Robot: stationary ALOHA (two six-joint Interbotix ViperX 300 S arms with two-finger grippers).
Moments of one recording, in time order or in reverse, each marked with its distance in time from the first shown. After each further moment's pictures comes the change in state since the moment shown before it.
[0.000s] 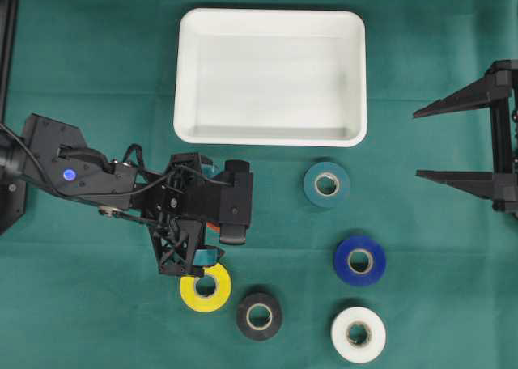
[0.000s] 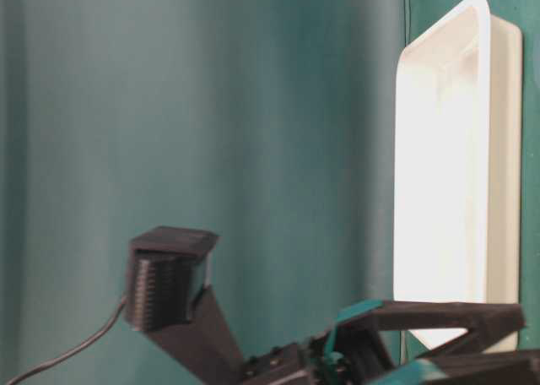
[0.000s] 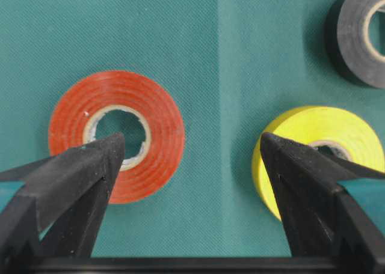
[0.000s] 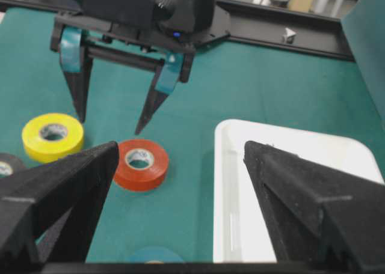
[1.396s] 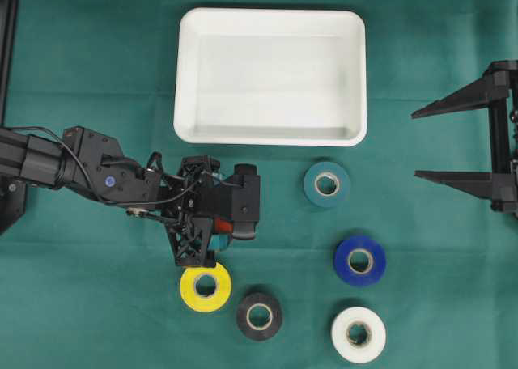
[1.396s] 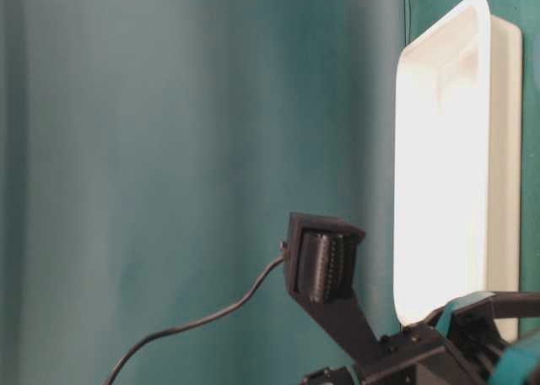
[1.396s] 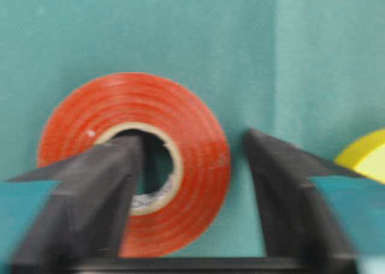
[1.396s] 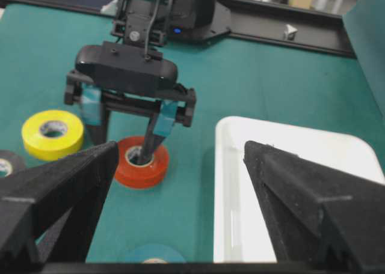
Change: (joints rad) left arm 0.032 0.172 0.029 0.005 -0.115 0.006; right arm 0.000 0.008 0.000 0.000 -0.002 0.000
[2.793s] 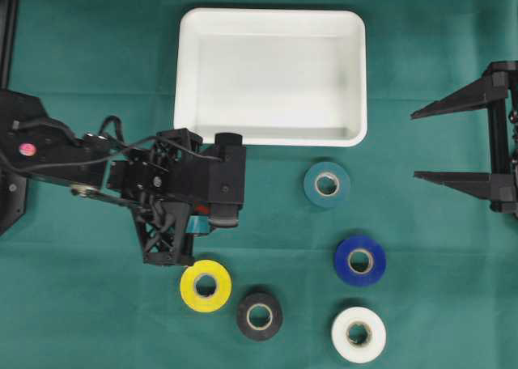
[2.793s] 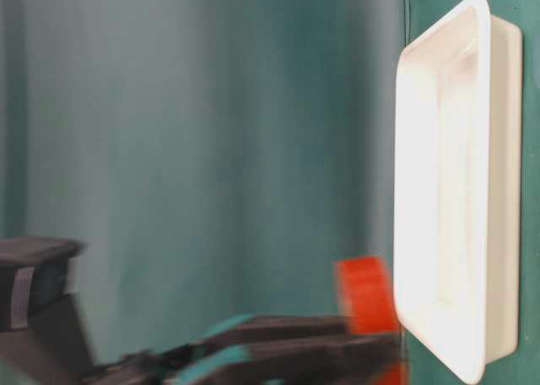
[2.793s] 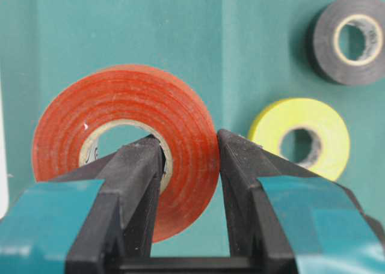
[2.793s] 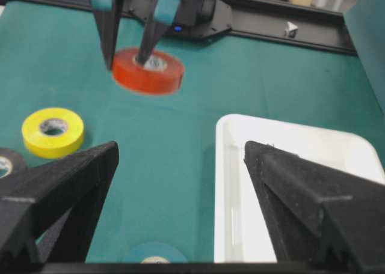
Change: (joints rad) left arm -0.009 -0.337 -0.149 0.000 0.382 -0.002; right arm 0.002 0.005 0.000 0.000 0.003 0.000
